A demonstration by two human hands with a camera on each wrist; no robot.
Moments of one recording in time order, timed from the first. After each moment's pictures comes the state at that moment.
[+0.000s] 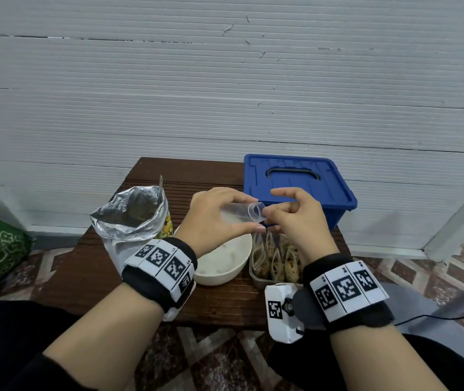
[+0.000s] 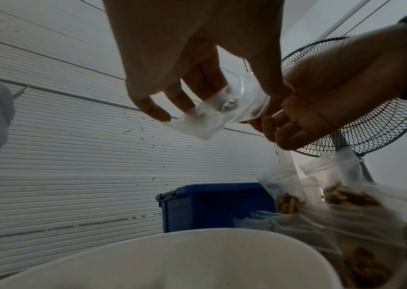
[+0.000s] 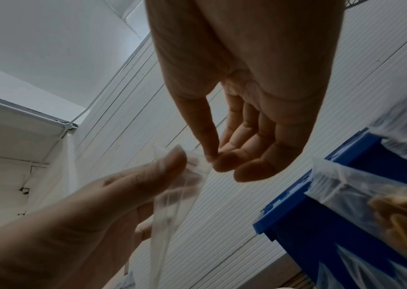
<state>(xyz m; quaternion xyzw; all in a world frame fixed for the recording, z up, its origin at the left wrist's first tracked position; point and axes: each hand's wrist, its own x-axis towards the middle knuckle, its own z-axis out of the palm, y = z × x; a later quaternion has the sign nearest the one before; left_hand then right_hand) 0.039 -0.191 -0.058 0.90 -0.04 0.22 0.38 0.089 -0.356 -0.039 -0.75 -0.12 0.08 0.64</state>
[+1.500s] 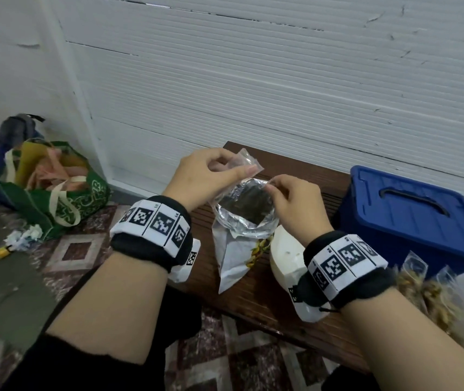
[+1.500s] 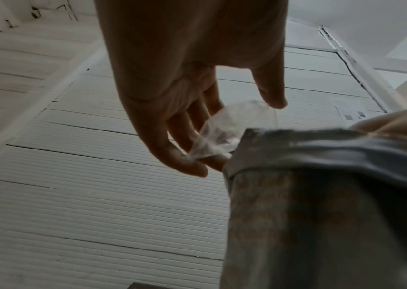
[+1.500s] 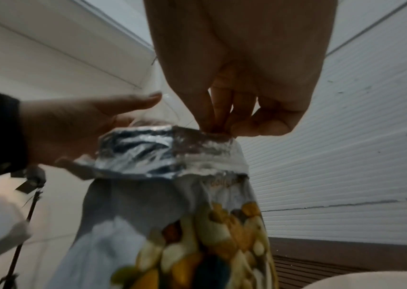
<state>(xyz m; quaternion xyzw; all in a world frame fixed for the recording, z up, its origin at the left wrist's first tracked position) -0.039 -0.024 -0.021 0.80 0.21 0.25 0.50 0.071 -0.169 -0.044 -0.84 -0.40 -0.04 0.37</state>
